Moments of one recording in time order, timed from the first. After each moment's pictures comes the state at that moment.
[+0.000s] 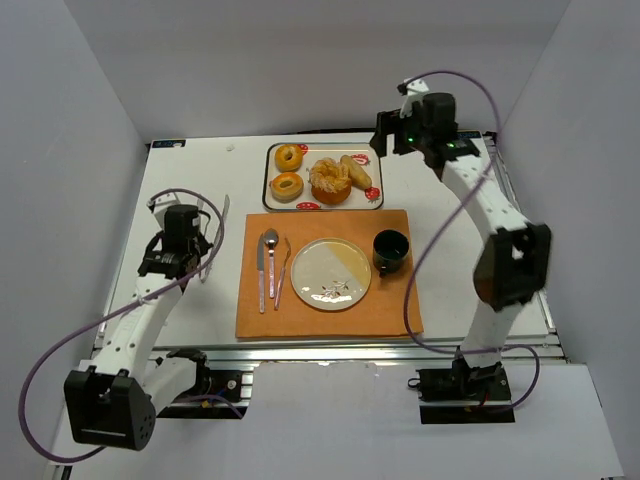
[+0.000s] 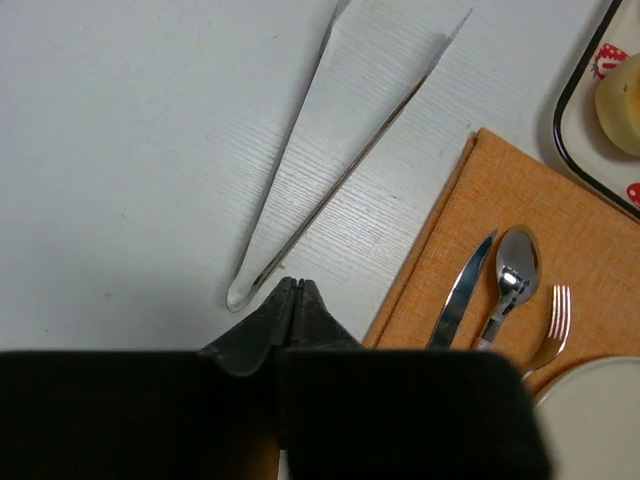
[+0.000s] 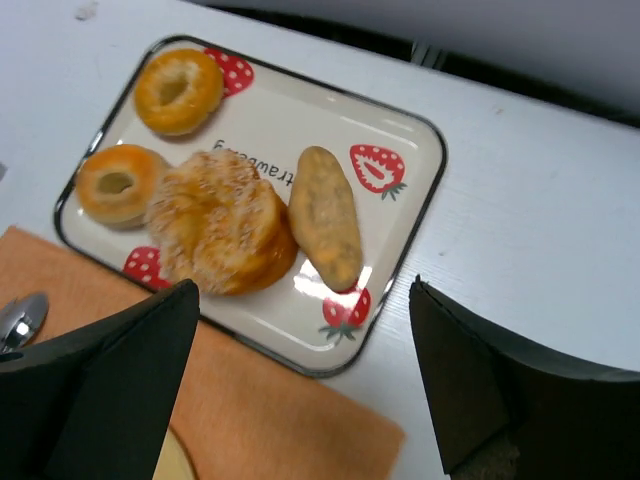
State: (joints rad) left arm -0.14 1.00 0.78 -0.47 -0.42 -0.53; right arm 0.26 1.95 1.79 -0.30 -0.25 0.03
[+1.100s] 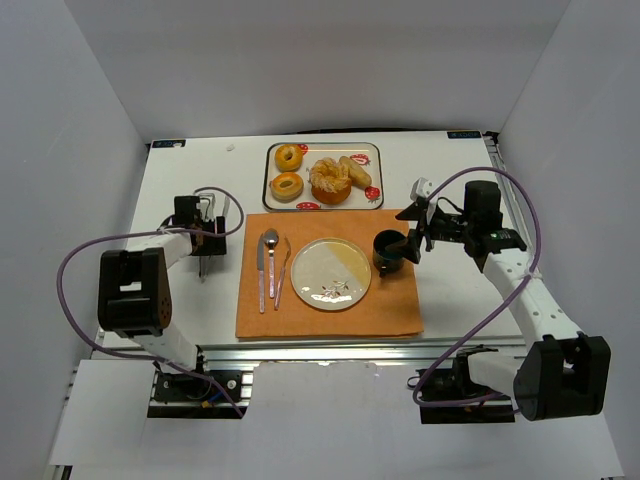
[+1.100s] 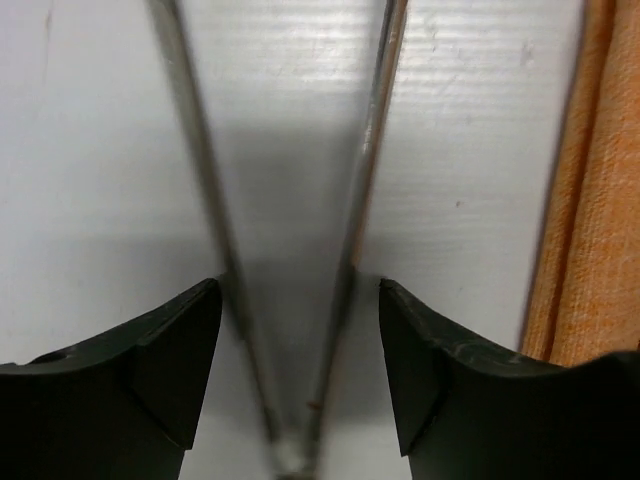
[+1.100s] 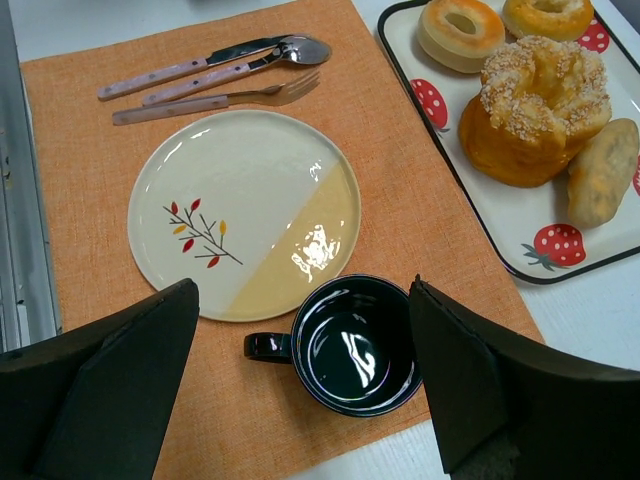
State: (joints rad) left arm 0.05 1.63 0.85 -0.19 -0.02 0.04; right arm 0.14 1.16 0.88 -0.31 -1.02 -0.60
